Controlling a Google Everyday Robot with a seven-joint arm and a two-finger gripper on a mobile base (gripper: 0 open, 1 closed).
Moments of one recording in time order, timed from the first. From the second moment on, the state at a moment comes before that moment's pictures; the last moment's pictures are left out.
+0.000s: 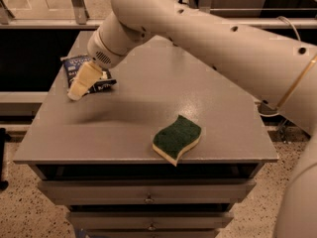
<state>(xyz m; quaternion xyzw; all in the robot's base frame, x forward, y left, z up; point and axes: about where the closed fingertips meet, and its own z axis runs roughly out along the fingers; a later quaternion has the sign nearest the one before) 0.616 0.174 0.900 -0.60 0.70 0.18 0.35</state>
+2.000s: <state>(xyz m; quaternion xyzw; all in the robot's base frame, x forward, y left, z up) 0.673 0.072 0.910 -0.48 0.76 0.16 0.40</state>
